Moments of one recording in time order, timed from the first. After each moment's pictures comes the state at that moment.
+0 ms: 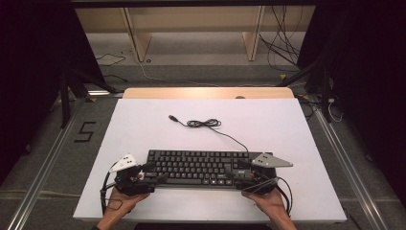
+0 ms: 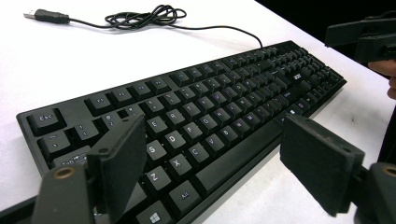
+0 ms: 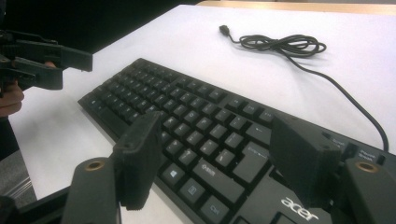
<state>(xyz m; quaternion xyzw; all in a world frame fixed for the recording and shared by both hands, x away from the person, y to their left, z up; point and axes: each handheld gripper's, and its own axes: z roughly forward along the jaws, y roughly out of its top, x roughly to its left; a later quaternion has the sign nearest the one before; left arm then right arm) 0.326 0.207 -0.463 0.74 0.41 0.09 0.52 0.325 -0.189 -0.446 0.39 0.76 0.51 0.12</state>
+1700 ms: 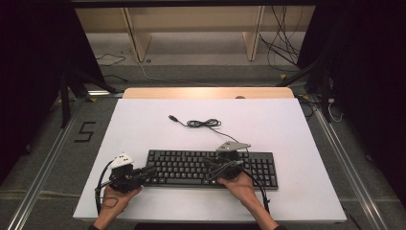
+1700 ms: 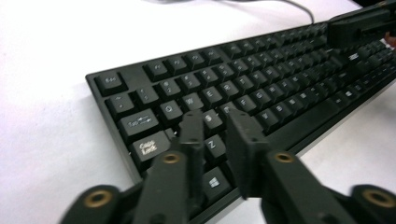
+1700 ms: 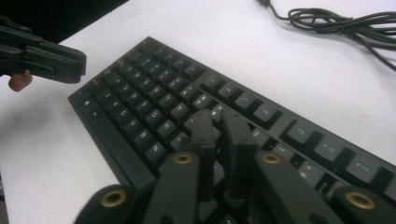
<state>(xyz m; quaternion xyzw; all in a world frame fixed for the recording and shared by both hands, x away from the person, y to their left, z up) 0.334 0.224 -0.470 0.76 0.46 0.11 0.45 0.373 -0.110 -0.456 0.38 0.80 0.45 0.08</state>
